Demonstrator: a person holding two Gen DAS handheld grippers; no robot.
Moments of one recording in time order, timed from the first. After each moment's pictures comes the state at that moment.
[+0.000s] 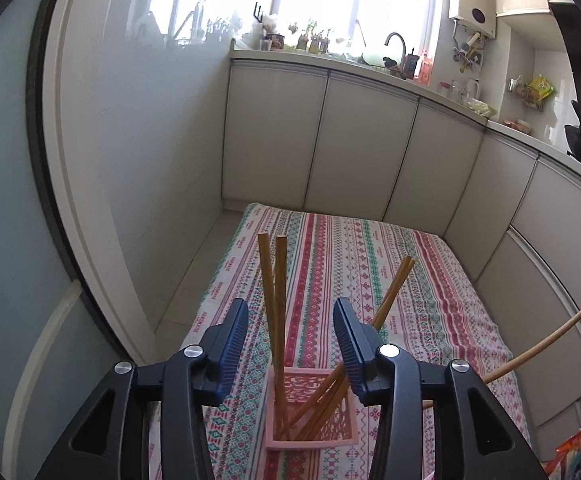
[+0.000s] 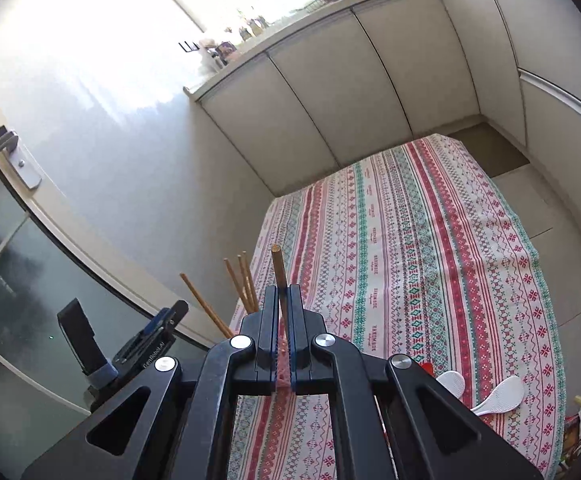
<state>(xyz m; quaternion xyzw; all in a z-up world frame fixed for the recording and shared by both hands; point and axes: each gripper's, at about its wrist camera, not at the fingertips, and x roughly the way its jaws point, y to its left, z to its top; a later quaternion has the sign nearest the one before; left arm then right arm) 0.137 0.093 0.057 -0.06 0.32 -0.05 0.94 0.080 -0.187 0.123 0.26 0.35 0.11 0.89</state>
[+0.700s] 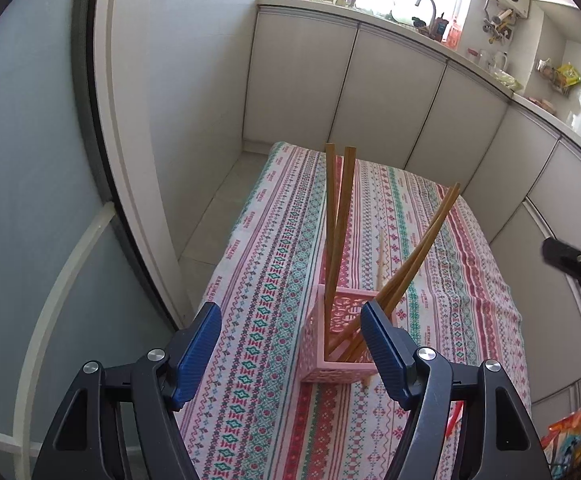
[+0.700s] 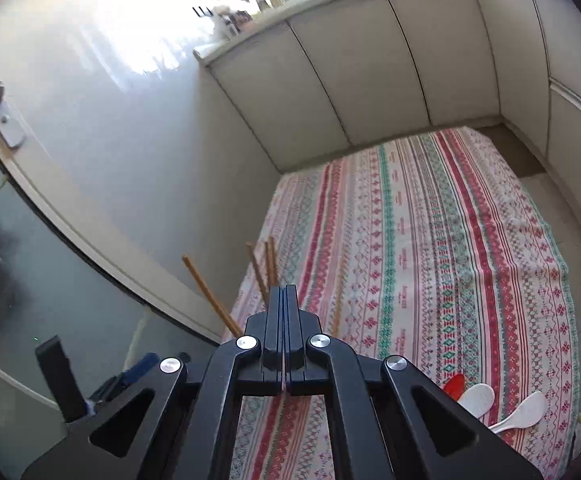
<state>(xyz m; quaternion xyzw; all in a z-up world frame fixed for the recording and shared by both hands) 0.118 0.134 0.030 -0.08 0.41 -0.04 0.91 0.139 -0.121 0.096 0.21 0.41 0.11 0.88</state>
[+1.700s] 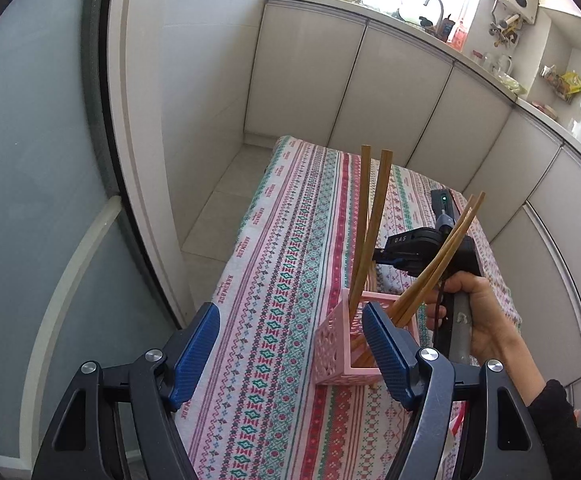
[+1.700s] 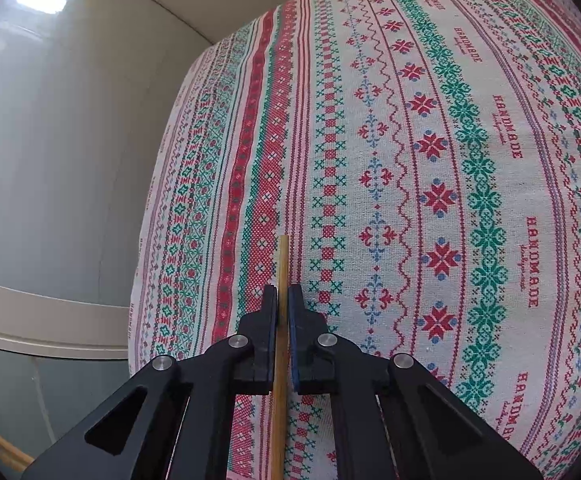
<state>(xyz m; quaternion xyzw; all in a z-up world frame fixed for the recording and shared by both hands) 0.128 0.155 0.028 -0.09 0.42 -0.05 0.90 0.360 -0.083 -0.145 0.26 0.58 0.12 0.76</state>
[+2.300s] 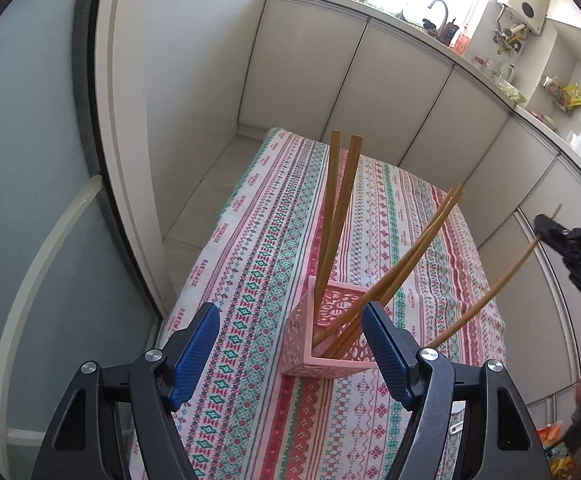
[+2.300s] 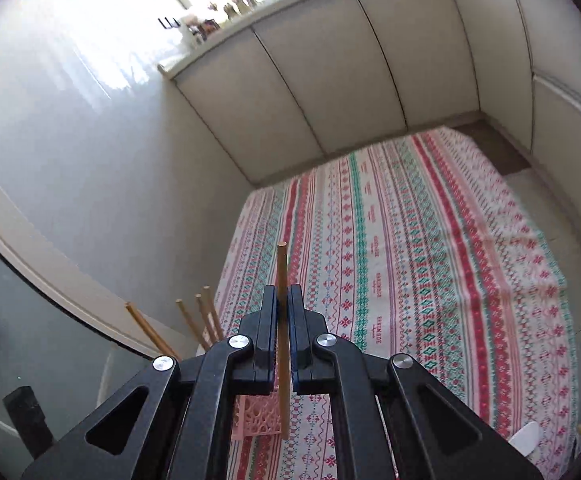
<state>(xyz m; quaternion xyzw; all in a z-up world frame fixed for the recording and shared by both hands) 0.120 0.138 0.027 -0.13 0.43 -0.05 0.89 0.172 -0.149 0.083 0.23 0.37 0.08 0.90</state>
